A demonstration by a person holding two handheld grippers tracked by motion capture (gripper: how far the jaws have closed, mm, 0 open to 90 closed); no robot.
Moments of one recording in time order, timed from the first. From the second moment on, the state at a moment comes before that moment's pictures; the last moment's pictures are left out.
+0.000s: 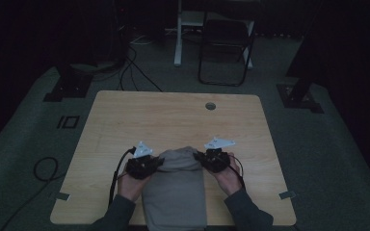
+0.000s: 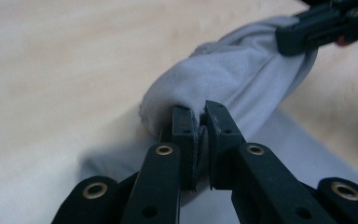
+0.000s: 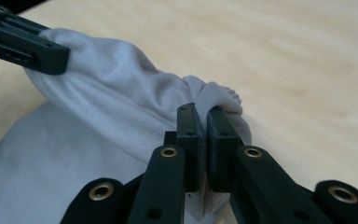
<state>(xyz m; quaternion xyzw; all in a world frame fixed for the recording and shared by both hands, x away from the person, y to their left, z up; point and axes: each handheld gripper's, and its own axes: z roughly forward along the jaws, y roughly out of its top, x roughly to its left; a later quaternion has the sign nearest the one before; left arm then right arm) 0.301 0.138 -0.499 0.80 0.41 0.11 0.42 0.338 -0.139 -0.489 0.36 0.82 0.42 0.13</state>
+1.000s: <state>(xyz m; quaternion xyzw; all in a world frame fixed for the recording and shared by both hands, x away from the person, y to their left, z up) 0.383 0.122 -0.545 0.82 0.43 0.15 0.35 0.391 -0.118 -0.543 0.41 0.83 0.34 0.13</state>
